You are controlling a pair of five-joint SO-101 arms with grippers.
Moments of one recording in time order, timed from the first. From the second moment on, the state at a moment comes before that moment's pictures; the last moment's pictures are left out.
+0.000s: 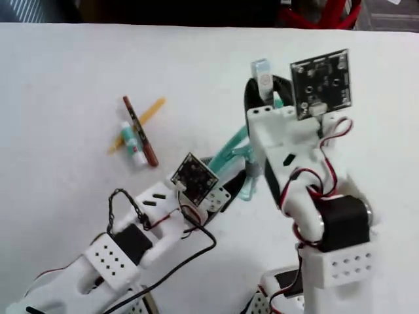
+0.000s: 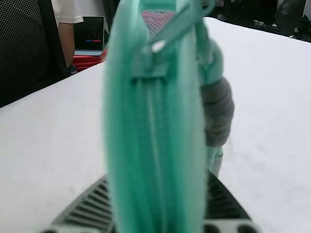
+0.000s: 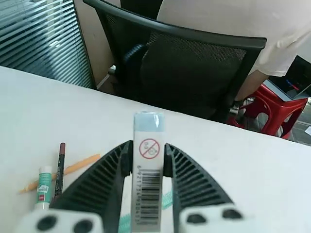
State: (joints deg) left arm 39.2 -58.8 75.2 13.8 -0.9; right arm -16.4 -49.2 15.2 59.8 6.2
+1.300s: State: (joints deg) left arm 37.6 -58.7 75.2 13.8 -0.9; right arm -12.2 -69.1 35.9 48.4 6.0
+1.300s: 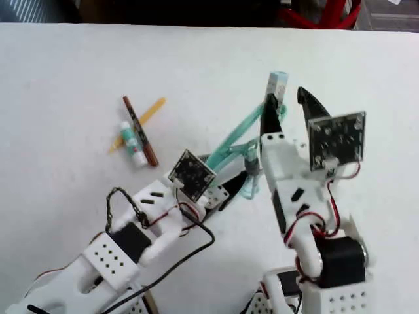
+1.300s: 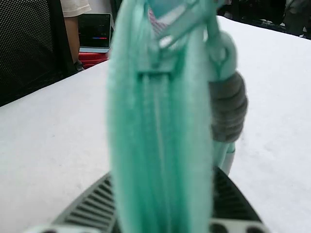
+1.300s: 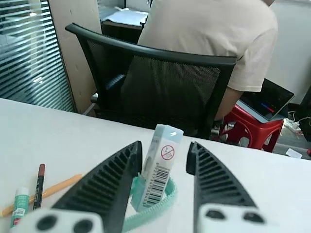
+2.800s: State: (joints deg) left arm 37.6 -58.7 75.3 13.8 -0.9; right arm -5.0 -10.6 -24.9 79.4 -4.8
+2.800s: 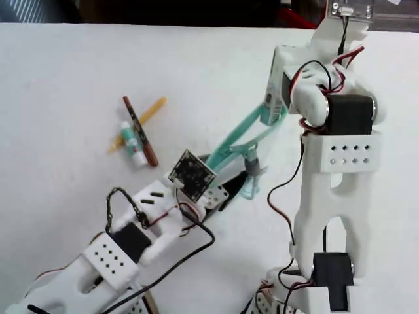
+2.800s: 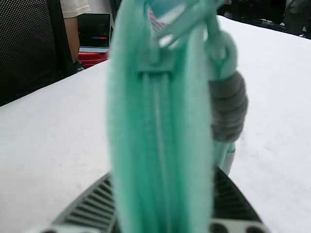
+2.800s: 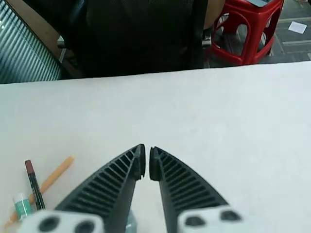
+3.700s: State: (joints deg) left arm 37.8 -58.7 75.3 13.8 -0.9; right arm -6.9 -23.0 -28.3 97.9 -1.7
